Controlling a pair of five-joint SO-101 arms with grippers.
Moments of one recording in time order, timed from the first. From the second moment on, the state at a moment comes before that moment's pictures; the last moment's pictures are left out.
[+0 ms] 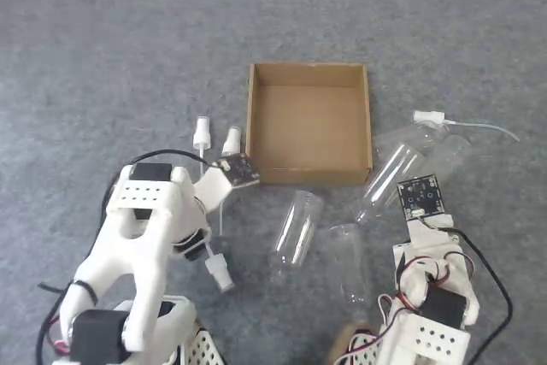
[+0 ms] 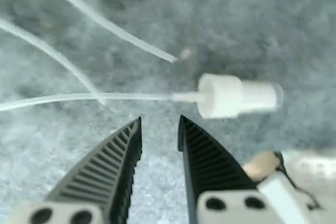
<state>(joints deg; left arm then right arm) -3.3 -21.1 55.4 77.8 -47.3 16.3 -103.1 95.2 72.0 30.5</state>
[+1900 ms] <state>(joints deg) 13.7 -12.9 55.3 76.7 -49.7 16.3 -103.1 95.2 72.0 30.5</state>
